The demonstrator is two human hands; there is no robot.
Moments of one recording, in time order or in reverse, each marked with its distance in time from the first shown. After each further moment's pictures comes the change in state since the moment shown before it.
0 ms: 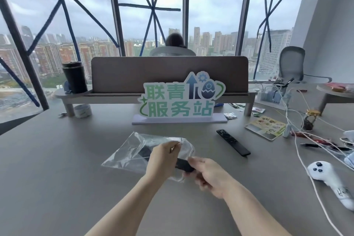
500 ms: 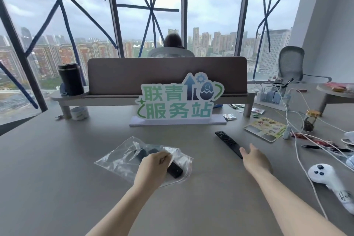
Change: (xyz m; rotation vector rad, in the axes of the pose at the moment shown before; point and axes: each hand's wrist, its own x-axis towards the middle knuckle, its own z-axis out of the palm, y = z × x) left_hand -0.006 -0.026 -0.003 0.076 -0.029 -0.035; right_hand 0.054 0.025 -0.156 -0.725 0.816 0.114
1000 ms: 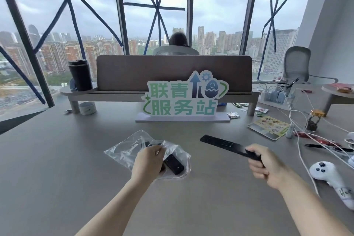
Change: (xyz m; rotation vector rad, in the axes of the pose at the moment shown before) left_hand -0.009 -0.002 -0.027 0.062 0.127 -0.094; right_hand -0.077 -0.022 -0.058 0.880 -0.563 0.056
